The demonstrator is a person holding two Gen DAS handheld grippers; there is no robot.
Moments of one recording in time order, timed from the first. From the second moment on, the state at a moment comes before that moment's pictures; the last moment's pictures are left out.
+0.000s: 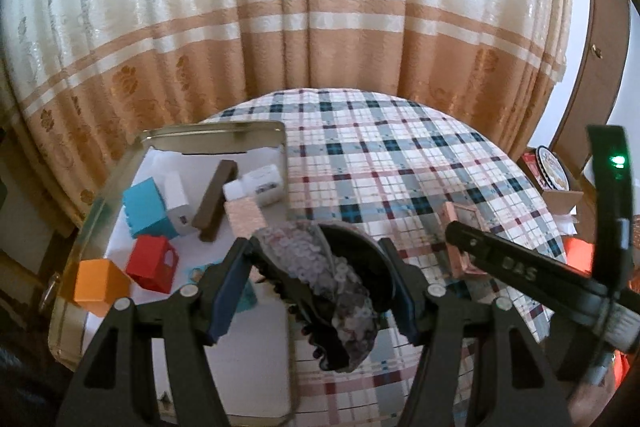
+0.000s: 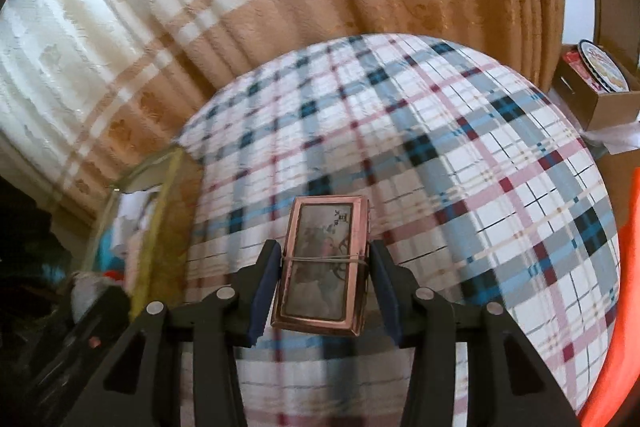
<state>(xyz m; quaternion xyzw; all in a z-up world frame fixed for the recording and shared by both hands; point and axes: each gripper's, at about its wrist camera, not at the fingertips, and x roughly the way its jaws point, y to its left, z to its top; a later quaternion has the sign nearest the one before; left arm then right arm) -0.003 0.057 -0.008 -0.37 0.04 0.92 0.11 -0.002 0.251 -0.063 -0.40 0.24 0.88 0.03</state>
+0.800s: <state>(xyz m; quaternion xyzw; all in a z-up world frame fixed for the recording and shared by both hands) -0.006 -0.030 -0.001 -0.35 0.04 0.93 0.03 0.019 0.149 -0.012 -0.37 0.20 0.90 -0.09</state>
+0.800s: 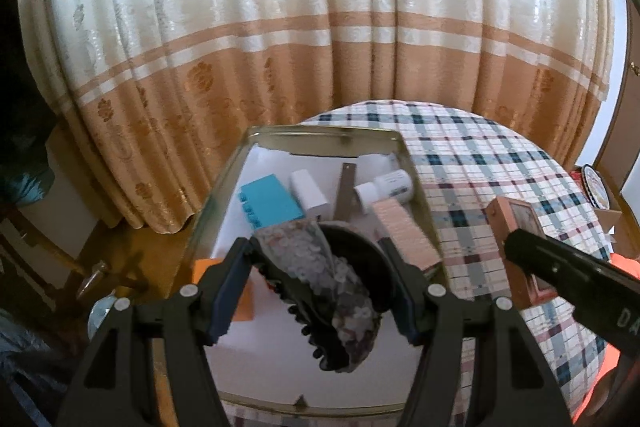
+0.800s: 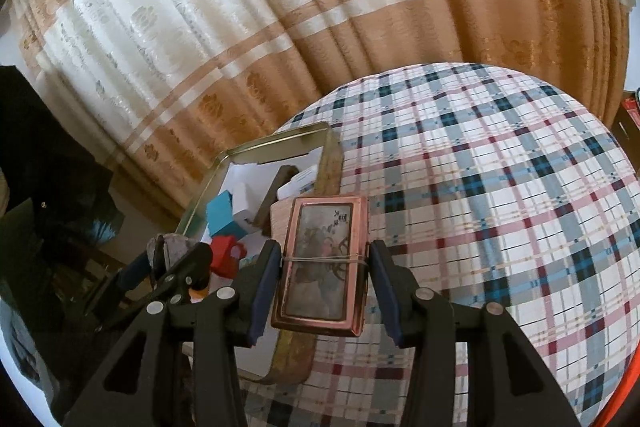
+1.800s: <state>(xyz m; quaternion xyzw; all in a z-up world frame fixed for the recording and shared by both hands) -0.012 -0.078 -0.018 -0.38 0.03 0.93 0.00 0.018 0.077 -0.018 -0.39 0.13 0.90 -0.15</state>
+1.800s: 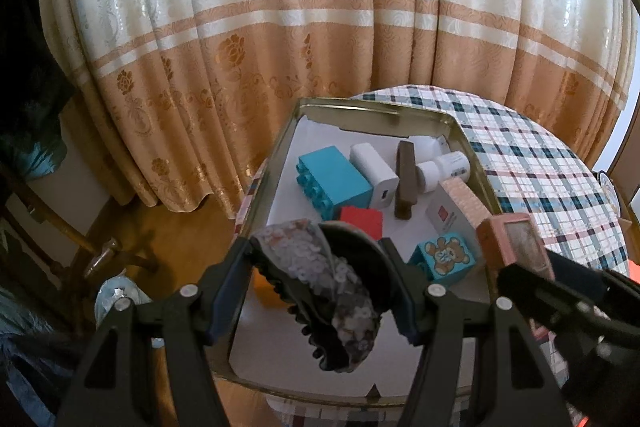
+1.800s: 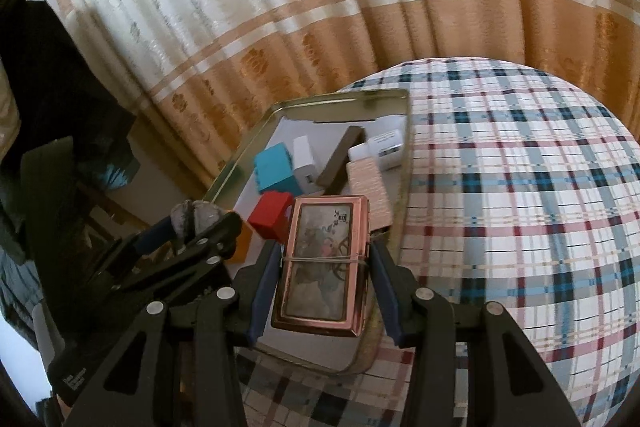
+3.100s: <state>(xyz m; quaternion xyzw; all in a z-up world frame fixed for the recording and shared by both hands) -0.059 -0.083 -0.002 -0.38 0.03 0.92 0.01 -0.059 0.068 -0.013 -0.41 0.14 0.89 -0.14</state>
